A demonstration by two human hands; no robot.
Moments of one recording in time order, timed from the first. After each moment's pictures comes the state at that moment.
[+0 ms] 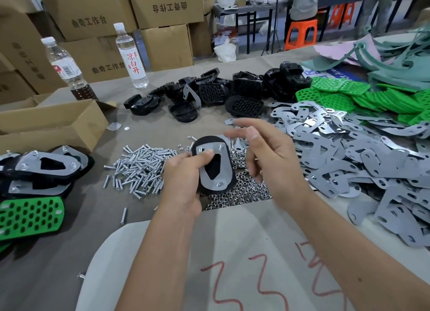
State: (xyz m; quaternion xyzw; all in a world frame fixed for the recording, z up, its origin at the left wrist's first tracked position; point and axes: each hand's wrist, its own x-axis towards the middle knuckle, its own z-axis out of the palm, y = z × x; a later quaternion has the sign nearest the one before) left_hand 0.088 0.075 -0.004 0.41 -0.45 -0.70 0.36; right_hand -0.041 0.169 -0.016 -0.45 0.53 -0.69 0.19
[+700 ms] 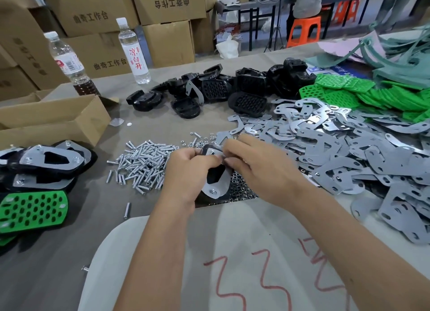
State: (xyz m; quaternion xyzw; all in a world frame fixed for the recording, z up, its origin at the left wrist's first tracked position) left_hand 0.096 0.076 0.004 0.42 -0.59 -0.62 0.31; right_hand -0.045 0.164 -0.021 -0.66 0.69 -0.31 -0.03
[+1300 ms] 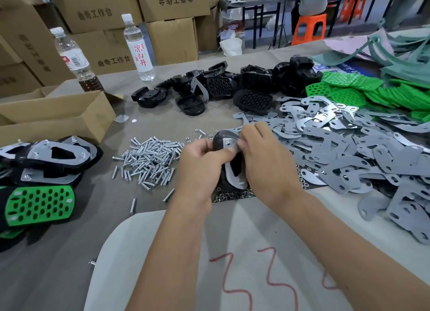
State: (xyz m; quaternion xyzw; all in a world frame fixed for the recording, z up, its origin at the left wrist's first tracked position) left_hand 0.088 0.087 0.002 0.38 -0.55 -0.66 0.33; right_hand -0.025 0.150 -0.027 -0.53 0.77 -0.34 -0.11
